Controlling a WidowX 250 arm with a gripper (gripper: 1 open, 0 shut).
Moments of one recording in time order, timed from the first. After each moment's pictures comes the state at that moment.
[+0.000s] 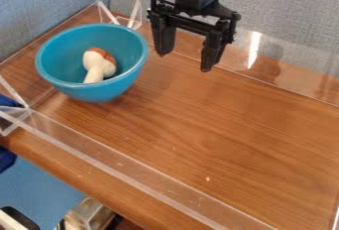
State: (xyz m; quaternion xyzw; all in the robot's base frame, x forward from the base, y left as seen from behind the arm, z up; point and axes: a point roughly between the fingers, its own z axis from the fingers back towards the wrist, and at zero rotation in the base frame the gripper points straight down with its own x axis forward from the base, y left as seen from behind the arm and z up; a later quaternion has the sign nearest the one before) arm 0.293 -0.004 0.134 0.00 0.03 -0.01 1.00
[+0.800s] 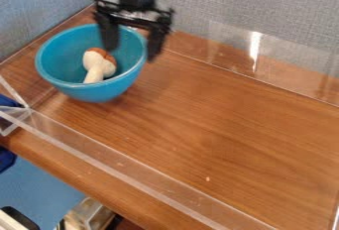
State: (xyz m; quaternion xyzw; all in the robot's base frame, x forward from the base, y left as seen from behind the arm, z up) arm 0.287 0.091 0.121 0.00 0.05 0.11 0.99
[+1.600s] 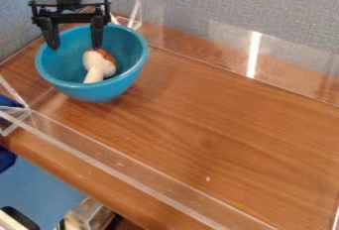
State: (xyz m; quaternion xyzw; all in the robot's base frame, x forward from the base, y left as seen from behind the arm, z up) arm 0.296 0.170 0.094 0.01 0.03 0.32 0.95
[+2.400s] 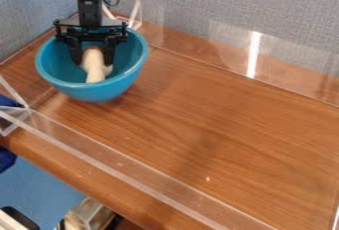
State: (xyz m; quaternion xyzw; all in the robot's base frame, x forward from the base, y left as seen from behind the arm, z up) arm 0.321 0.175 0.053 0.04 0.03 0.31 0.95
